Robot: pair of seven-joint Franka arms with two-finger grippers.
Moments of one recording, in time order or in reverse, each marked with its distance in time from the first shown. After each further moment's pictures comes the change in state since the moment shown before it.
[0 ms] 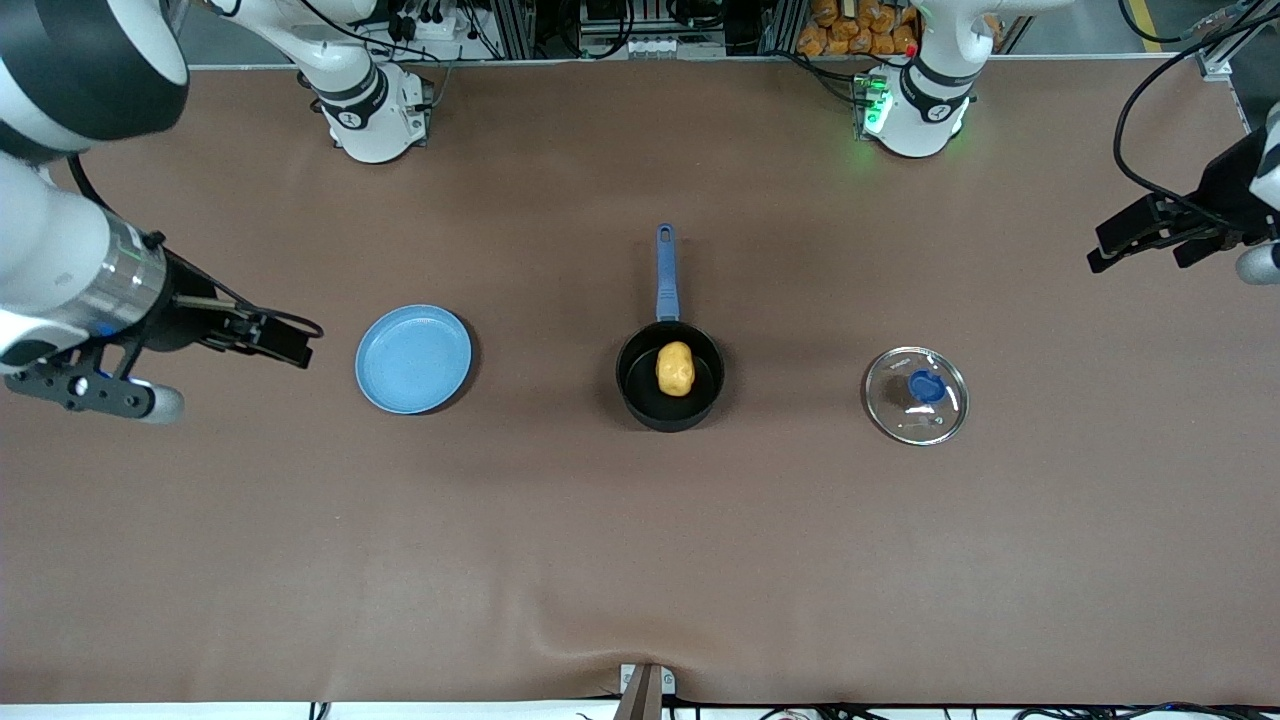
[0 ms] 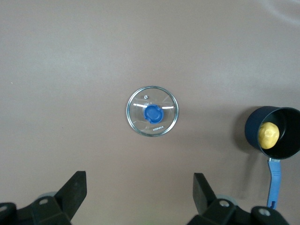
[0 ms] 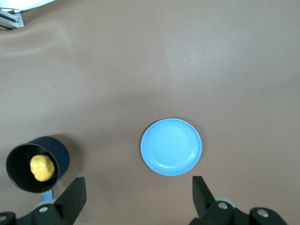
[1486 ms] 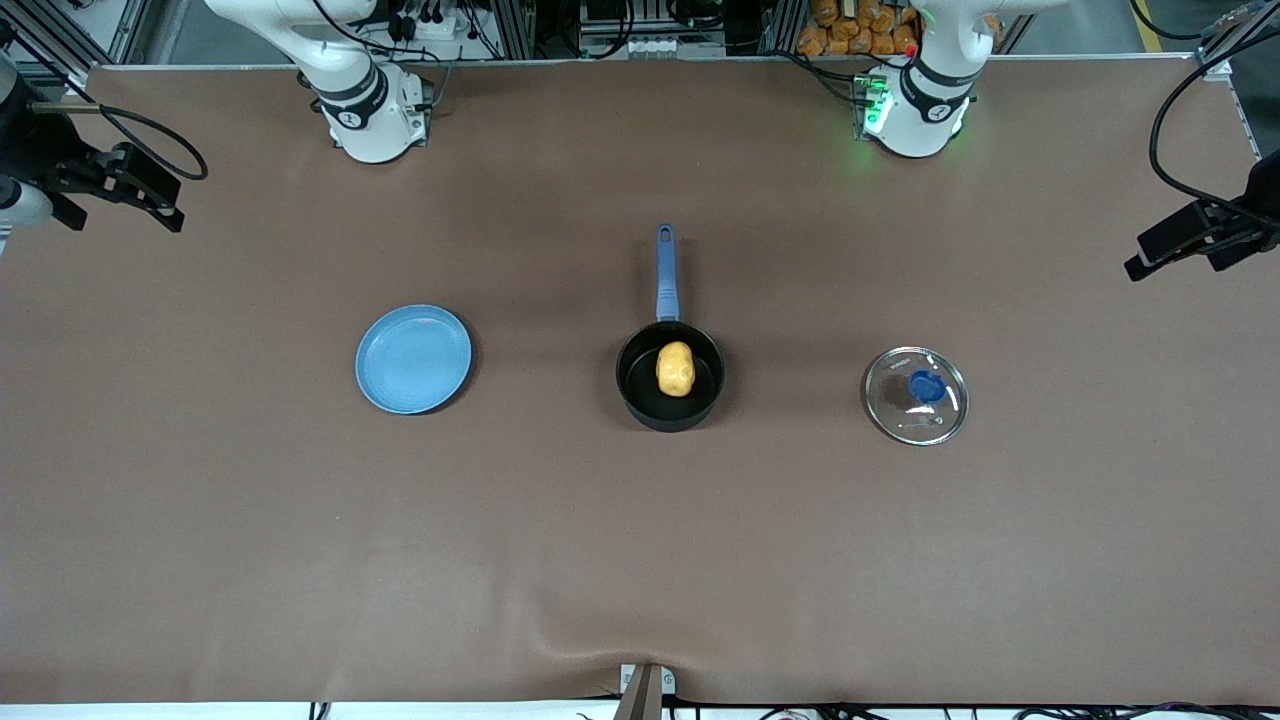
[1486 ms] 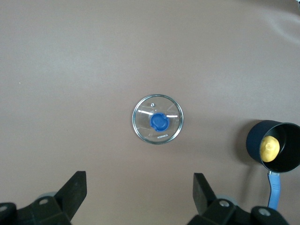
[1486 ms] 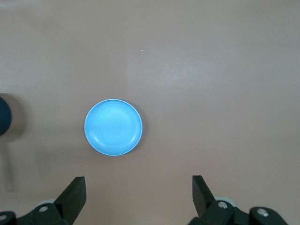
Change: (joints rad) left arm 0.039 0.001 0.007 0.000 -0.006 0.026 0.002; right arm -0.002 -0.525 -0.246 -0.586 0.054 0.143 -0.422
